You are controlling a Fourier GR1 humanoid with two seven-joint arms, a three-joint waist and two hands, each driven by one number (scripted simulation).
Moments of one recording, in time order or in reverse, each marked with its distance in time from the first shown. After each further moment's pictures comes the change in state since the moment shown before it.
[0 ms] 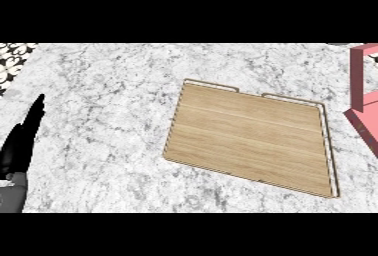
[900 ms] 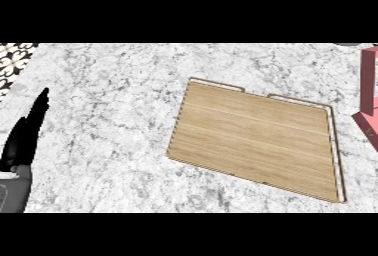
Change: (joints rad) left arm -0.048 -0.012 0.005 0.024 -0.012 -0.015 -0.007; right arm -0.298 0.190 0.109 0.315 0.141 -0.196 0.169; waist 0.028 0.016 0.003
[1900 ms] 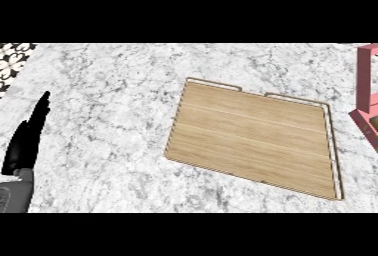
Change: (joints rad) left arm 0.016 -0.018 0.007 0.008 -0.013 0.014 -0.019; right arm -0.026 -0.058 -0.229 0.075 -0.208 0.025 -0.118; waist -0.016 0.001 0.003
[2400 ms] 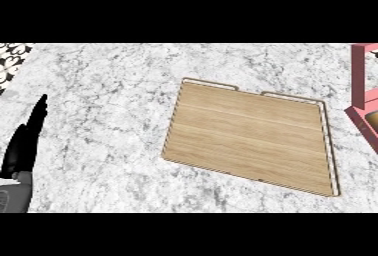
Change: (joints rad) left arm 0.016 -0.004 0.012 0.005 0.000 0.007 -0.013; right arm 0.149 -0.164 -0.123 0.045 -0.116 0.165 -0.053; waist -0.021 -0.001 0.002
